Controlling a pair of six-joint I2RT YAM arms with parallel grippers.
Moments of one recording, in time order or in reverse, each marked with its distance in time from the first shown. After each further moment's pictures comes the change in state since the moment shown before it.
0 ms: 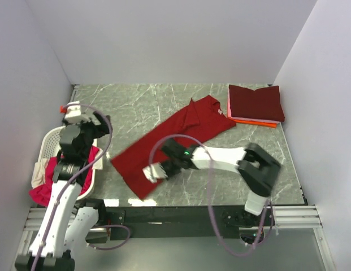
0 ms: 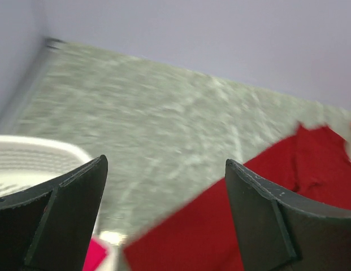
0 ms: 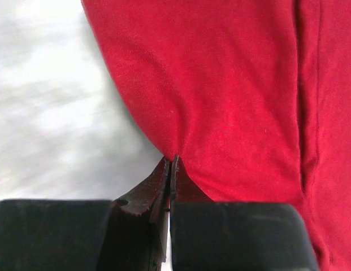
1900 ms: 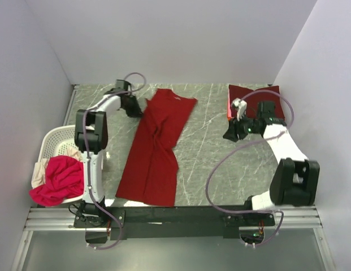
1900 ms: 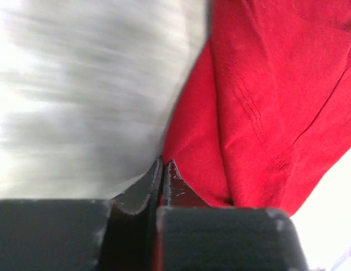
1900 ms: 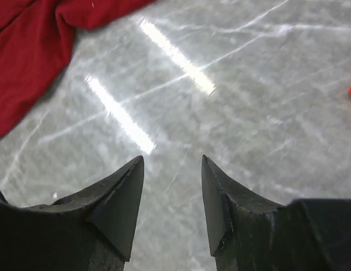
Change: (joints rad) left arm -0.091 1.635 1.085 -0.376 0.498 -0.204; right arm -1.101 -0.420 -0.136 -0.261 -0.507 0.450
